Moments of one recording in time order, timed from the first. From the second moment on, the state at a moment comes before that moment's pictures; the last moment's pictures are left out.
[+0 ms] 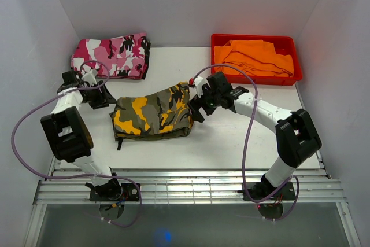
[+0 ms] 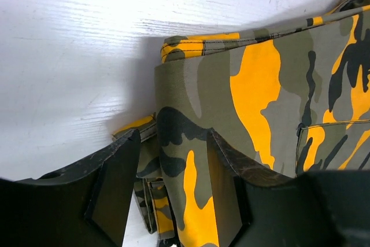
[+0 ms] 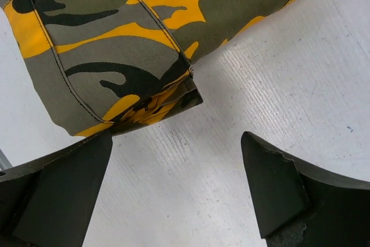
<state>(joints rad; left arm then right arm) 0.39 1.71 1.20 -0.57 0.60 0.04 0.63 1.64 1.16 -0.37 -0.36 -0.22</state>
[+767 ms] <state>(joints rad) 0.29 1.78 1.32 -0.72 0.52 -0.01 0.52 1.79 1.28 -0.37 -0.41 -0.14</state>
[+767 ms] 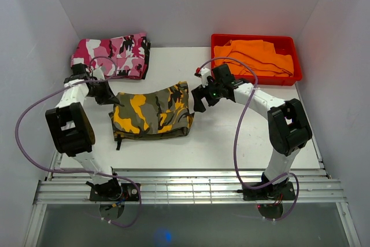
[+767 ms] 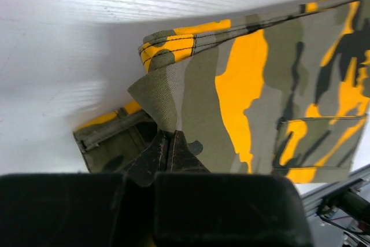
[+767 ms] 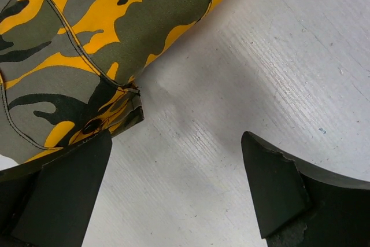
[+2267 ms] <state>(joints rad) 0.14 2.08 1.48 -0.52 0.51 -0.06 0.50 1.75 1.32 -0.35 -0.70 -0.16</state>
